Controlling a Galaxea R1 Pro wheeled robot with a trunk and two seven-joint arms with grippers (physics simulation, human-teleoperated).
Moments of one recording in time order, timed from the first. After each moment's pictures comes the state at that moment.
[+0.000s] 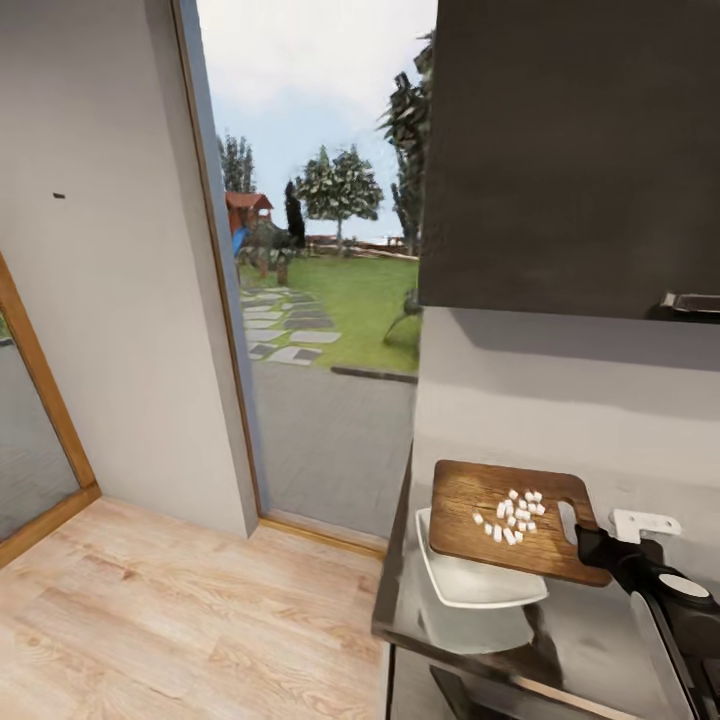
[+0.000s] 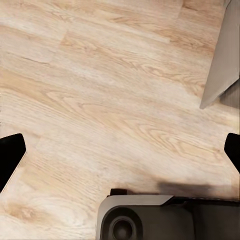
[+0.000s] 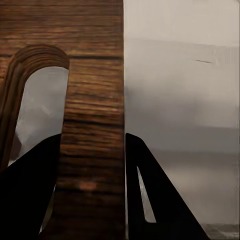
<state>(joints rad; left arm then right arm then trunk) 0.28 0.05 -0.14 -0.73 0.16 -0.35 0.10 -0.19 -0.19 -0.24 -1.62 -0.07 0.70 -0.06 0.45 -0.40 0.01</state>
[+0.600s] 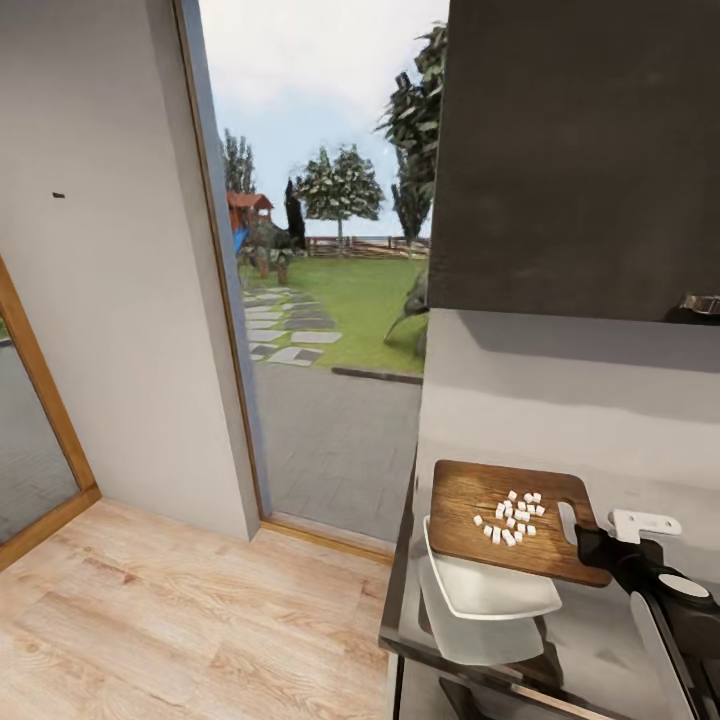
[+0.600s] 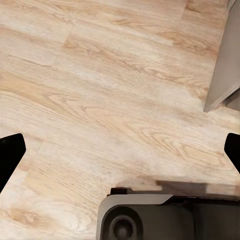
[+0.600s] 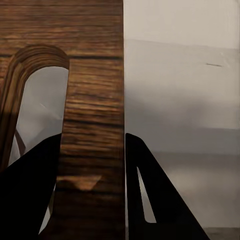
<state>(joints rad) 0.28 0.05 -0.14 -0.72 0.16 -0.35 0.10 -0.19 -0.19 -0.24 -1.62 -0.07 0.70 -0.06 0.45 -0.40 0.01</state>
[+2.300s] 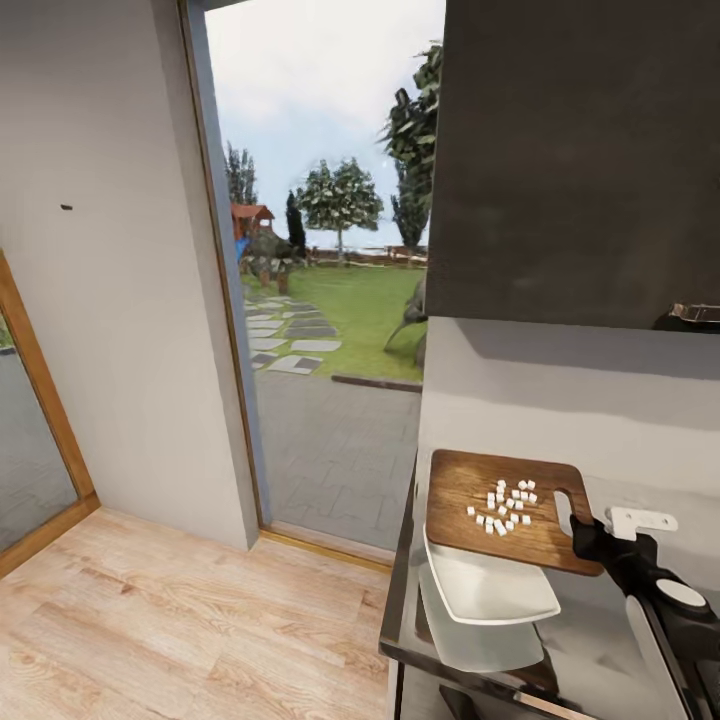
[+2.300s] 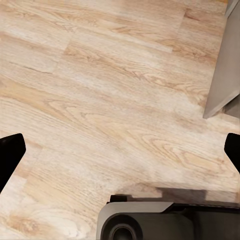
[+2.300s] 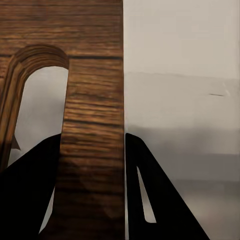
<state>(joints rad) 0.28 0.05 -0.14 -0.72 0.16 -0.35 0.10 -0.19 -0.18 -0.23 -1.57 -0.08 0.56 -0.05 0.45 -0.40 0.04</state>
